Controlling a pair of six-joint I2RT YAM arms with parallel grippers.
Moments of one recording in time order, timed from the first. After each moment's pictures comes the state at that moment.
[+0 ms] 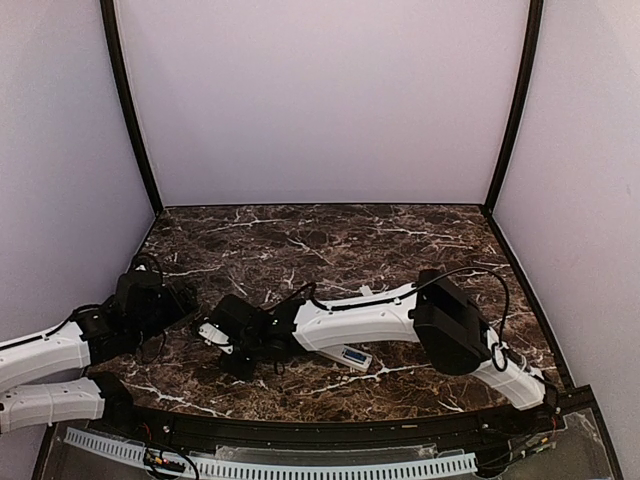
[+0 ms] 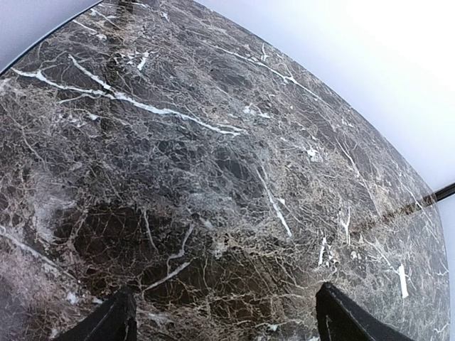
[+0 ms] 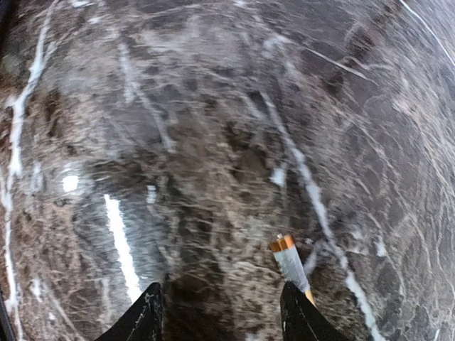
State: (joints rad) left arm -0.58 0.80 0.35 -0.17 -0.44 -0.90; right arm 1.33 2.48 2.01 -0.40 0.02 -0.04
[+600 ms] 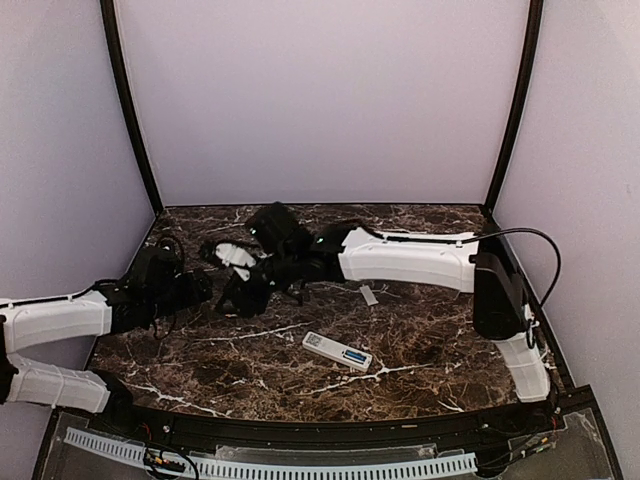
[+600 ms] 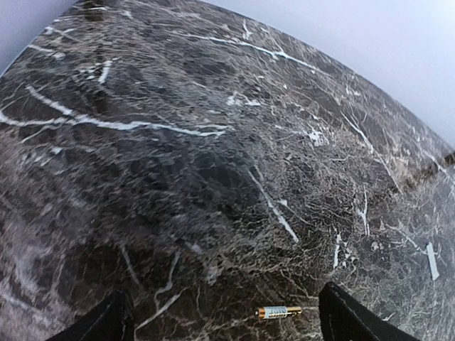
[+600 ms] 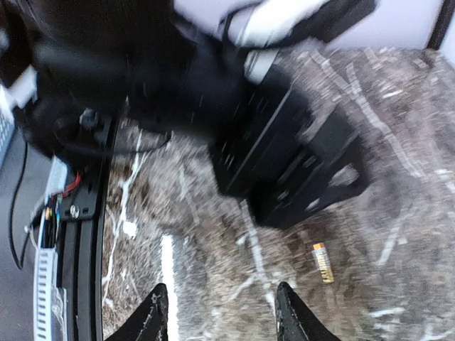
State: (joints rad) left arm -0.50 1.01 0.42 -0.06 -0.35 -0.70; right arm 1.17 2.28 1.99 -0.42 -0.37 -0.12
